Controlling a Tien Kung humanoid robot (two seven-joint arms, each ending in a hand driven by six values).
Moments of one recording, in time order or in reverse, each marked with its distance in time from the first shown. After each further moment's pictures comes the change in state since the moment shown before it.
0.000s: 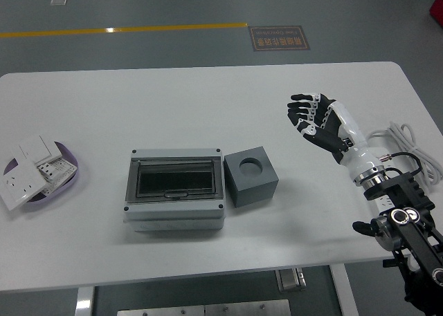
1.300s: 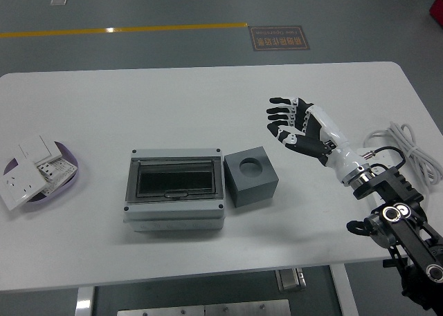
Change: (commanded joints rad) left arm -0.002 -0.003 0.007 0.000 0.008 -0.003 0.006; right arm 0.039 -0.014 -0.061 -0.019 -0.020 0.071 -0.016
